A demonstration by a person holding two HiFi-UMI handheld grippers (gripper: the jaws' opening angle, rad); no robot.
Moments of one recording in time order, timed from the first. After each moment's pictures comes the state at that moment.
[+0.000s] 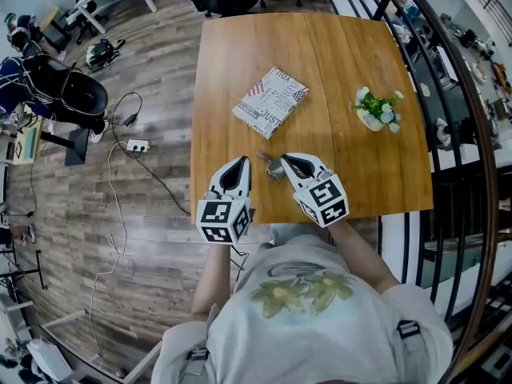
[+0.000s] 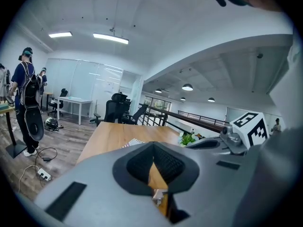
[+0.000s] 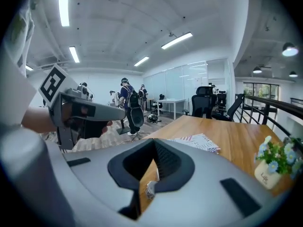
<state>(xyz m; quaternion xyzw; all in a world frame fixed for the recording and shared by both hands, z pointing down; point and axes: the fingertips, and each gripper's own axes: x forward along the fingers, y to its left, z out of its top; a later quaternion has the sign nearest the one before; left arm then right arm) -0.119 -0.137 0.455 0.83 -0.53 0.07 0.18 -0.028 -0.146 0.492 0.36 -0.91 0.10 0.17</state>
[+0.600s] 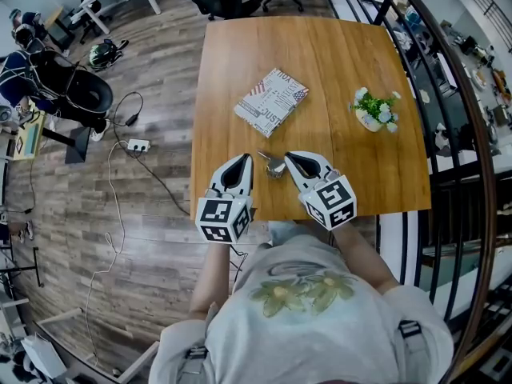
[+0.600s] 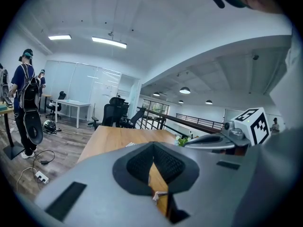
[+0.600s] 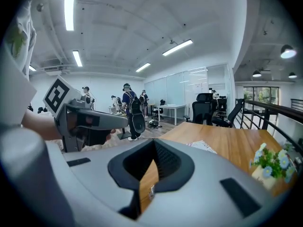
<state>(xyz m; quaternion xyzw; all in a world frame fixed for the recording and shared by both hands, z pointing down) -0.112 -0.119 0.431 0.83 -0.52 0.05 0.16 -0.021 -0.126 0.449 0.36 -0.92 0.09 0.13</state>
